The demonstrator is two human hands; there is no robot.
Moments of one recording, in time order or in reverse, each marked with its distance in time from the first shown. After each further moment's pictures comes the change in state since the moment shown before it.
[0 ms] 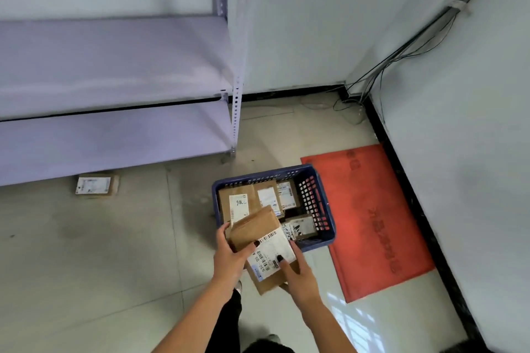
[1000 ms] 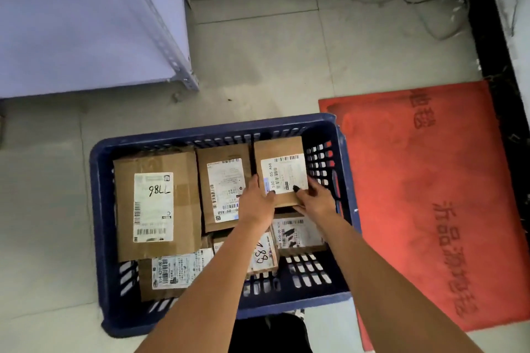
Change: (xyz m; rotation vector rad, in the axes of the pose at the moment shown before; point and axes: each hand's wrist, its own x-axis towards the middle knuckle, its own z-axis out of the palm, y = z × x) left_hand 0.387 -0.143 0.282 0.502 0.043 -0.099; right_hand 0.535 0.078 -0.094 -0.067 -0.054 0.114
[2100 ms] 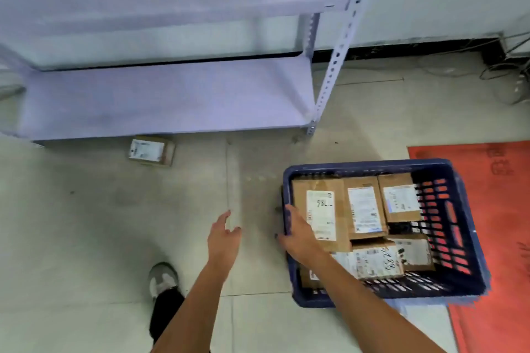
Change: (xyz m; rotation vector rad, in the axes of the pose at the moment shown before) left_hand -0.119 -0.181 -0.371 -0.325 0.312 -0.108; right_hand -0.261 -0.048 0.314 -0.595 -0.300 -0.289
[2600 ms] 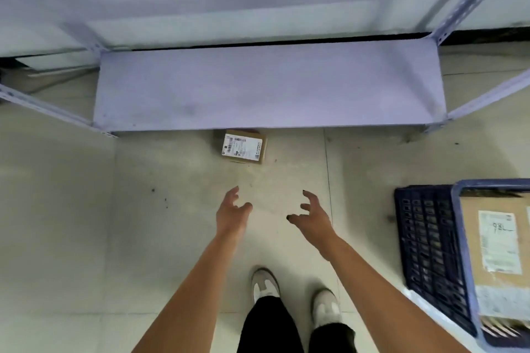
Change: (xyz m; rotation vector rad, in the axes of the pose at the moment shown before) left_hand 0.244 -0.053 -0.283 -0.049 -0.018 -0.047; right_hand 0.124 -0.204 0.271 0.259 0.041 0.142
